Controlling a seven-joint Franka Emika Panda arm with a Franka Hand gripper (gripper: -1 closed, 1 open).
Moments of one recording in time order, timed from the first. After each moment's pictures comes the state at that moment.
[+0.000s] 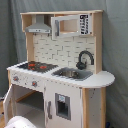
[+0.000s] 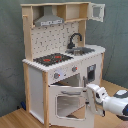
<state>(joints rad) -0.32 -1.47 1.75 -2.46 0.08 2.75 0.73</state>
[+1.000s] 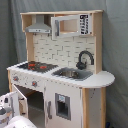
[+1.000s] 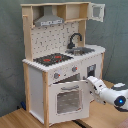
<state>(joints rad) -0.37 -1.48 1.76 -2.65 0.07 2.75 0.56</state>
